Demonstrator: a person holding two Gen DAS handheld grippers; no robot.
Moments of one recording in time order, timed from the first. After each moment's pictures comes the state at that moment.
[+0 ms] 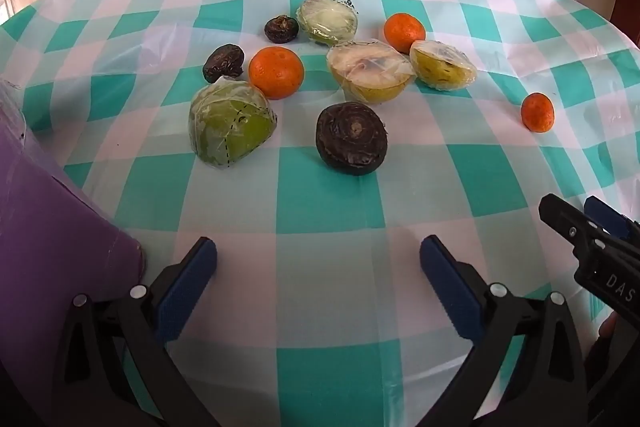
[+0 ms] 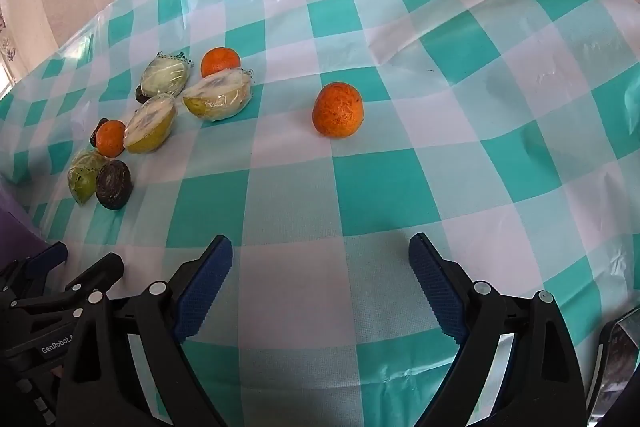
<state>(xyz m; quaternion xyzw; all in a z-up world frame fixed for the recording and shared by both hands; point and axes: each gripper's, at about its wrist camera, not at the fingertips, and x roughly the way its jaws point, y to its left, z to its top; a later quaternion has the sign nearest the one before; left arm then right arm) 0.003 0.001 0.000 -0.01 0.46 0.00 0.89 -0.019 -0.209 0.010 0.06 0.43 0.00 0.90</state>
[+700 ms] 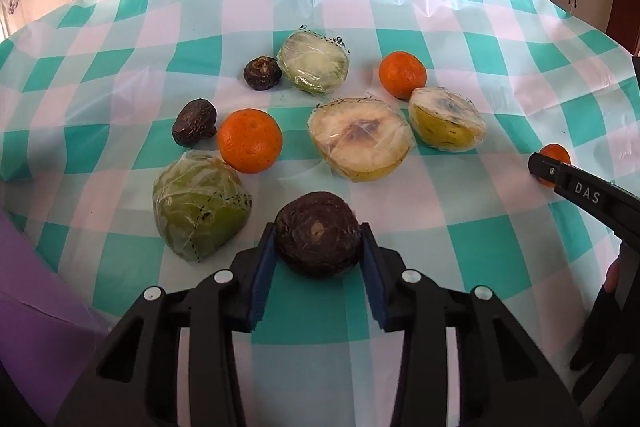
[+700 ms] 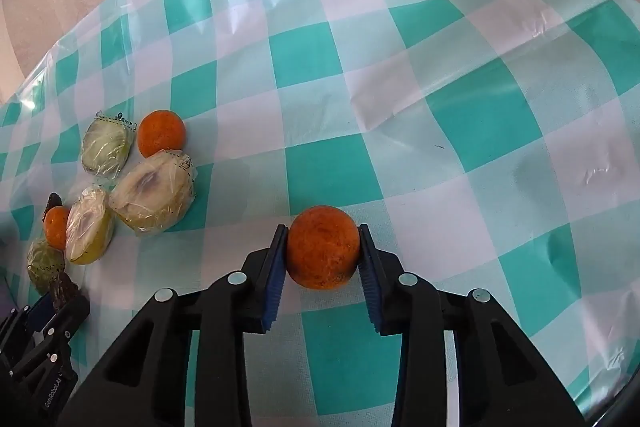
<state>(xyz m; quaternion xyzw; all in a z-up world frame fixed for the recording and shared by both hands) 0.048 -0.011 0.009 -0.01 0.42 -0.01 0.91 0.069 -0.224 0.014 0.07 0.42 -0.03 0.90</state>
